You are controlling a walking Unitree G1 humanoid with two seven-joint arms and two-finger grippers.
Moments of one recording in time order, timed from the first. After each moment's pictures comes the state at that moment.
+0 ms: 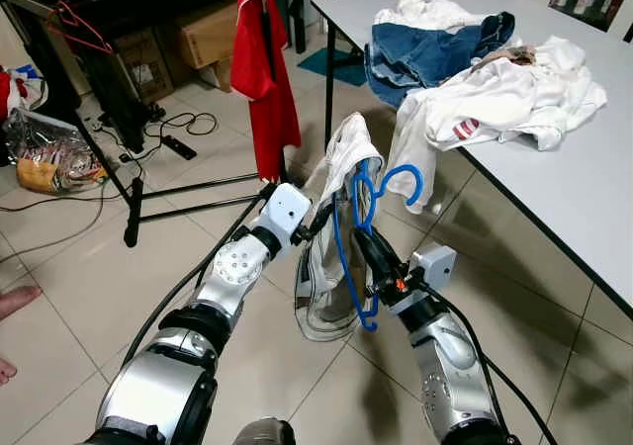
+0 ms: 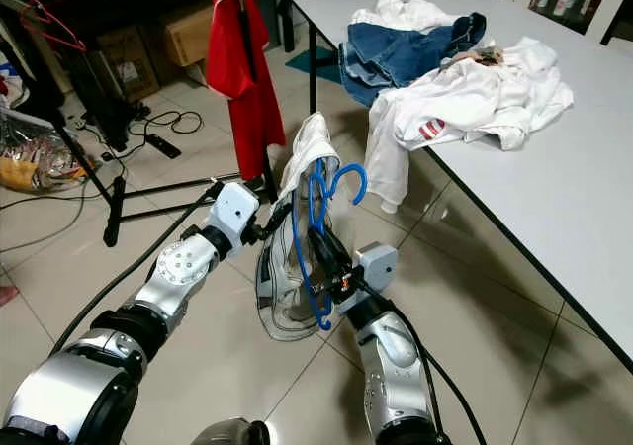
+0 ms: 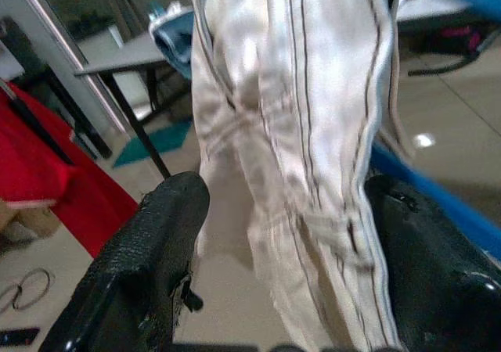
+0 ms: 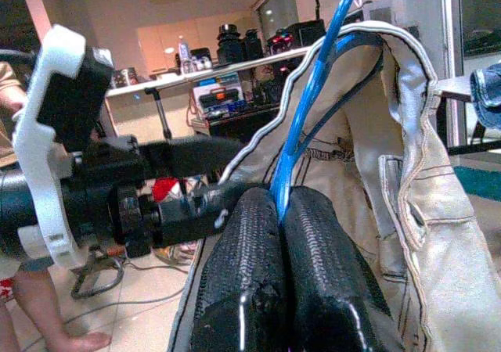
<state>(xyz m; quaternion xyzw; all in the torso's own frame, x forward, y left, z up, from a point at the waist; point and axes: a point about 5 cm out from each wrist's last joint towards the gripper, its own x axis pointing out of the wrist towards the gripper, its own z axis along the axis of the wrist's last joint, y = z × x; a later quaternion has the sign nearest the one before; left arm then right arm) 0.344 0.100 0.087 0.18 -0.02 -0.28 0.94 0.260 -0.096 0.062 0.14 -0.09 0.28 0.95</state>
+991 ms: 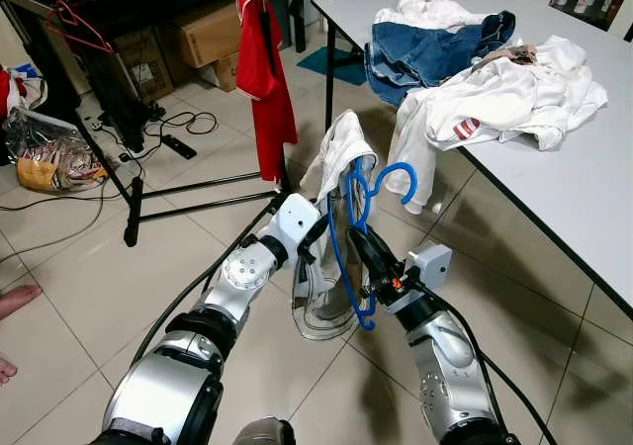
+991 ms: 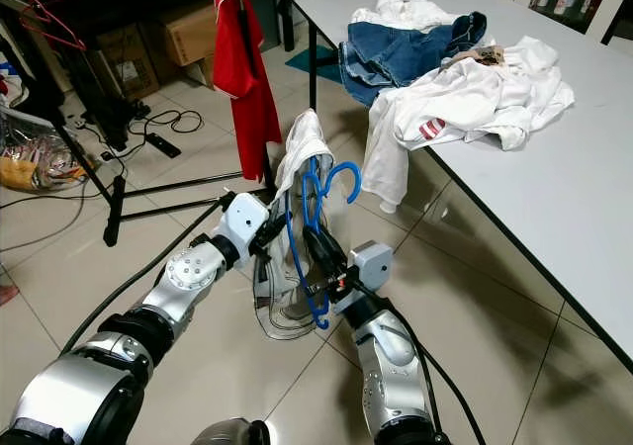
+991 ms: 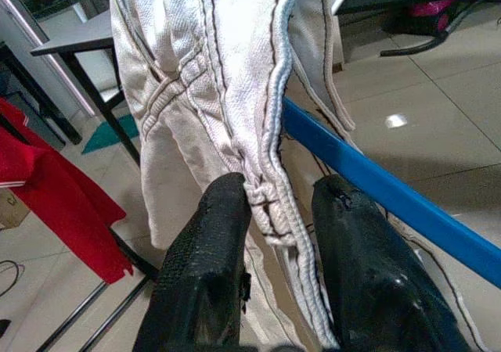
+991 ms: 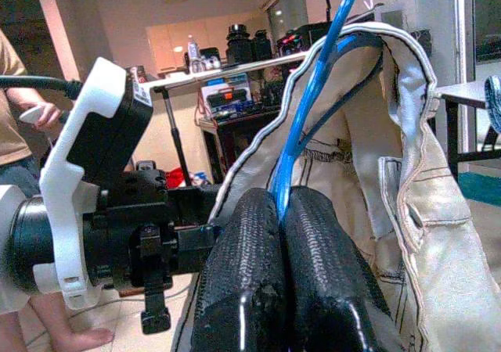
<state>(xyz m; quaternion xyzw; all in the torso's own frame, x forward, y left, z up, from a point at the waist) 0.338 0.089 0.077 0.17 0.01 -0.31 0.93 0.260 -0.092 0.065 0.13 -0.10 0.29 0.94</state>
